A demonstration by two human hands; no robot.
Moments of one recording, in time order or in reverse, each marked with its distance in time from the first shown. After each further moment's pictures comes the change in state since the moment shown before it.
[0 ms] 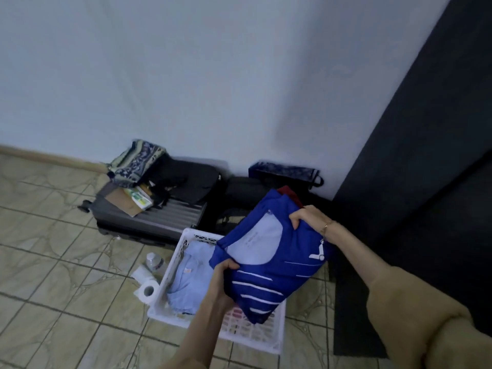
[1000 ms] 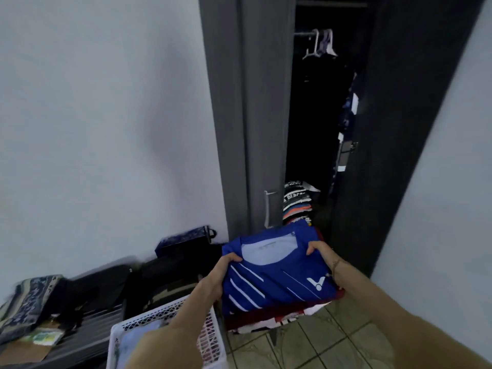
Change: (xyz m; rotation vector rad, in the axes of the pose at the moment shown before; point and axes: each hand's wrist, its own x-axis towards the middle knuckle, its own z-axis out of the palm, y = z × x) left_hand -0.305 -0.084 0.161 0.893 -0.391 0.030; right_hand -0.447 0.133 -0.059 0.933 0.644 0.031
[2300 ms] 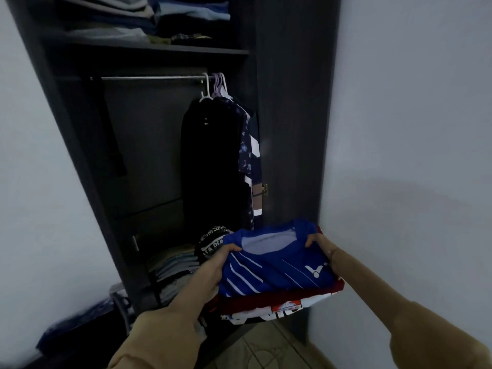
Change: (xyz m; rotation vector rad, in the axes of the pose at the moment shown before) left_hand 0.135 0.113 0.363 0.242 -0.128 0.129; right_hand 0.083 -0.173 -0.307 -0.026 0.156 -0.059
